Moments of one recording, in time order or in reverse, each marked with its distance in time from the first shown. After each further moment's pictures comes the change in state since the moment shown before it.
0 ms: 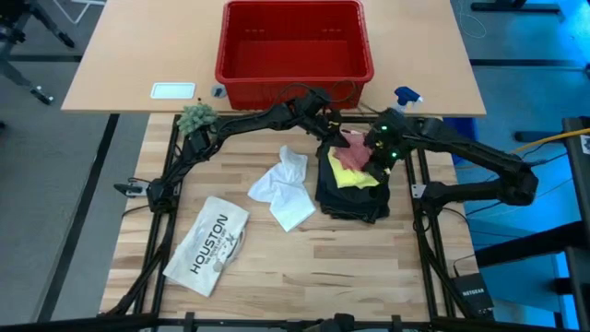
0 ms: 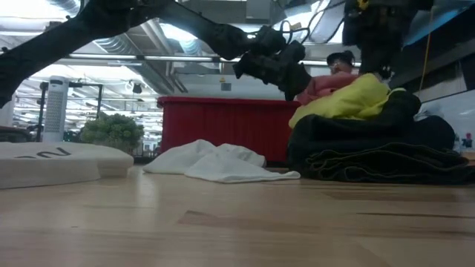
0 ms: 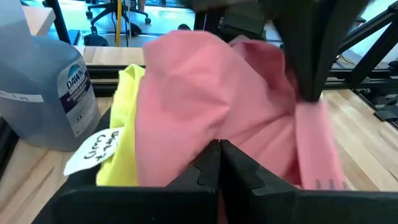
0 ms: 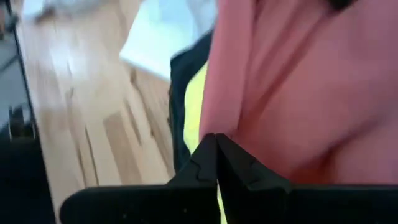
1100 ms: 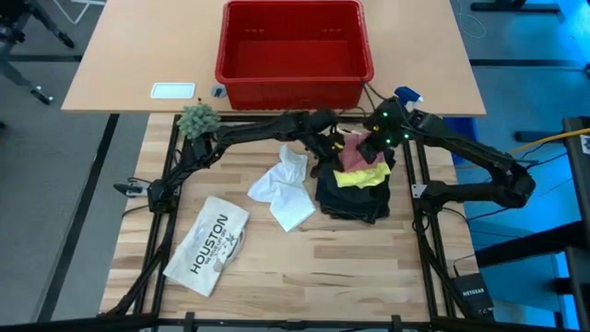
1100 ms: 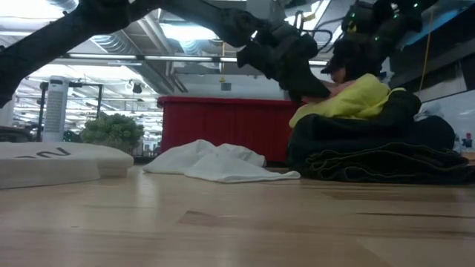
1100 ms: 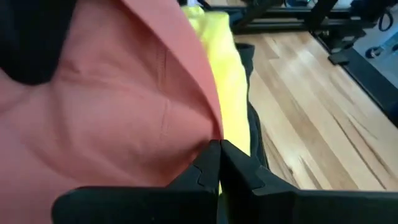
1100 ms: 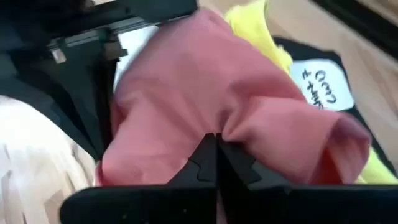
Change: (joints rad) left arm -0.103 0.000 0.055 -0.313 -0.010 0.124; right arm -0.175 0.044 -0.086 0.268 0.085 0.023
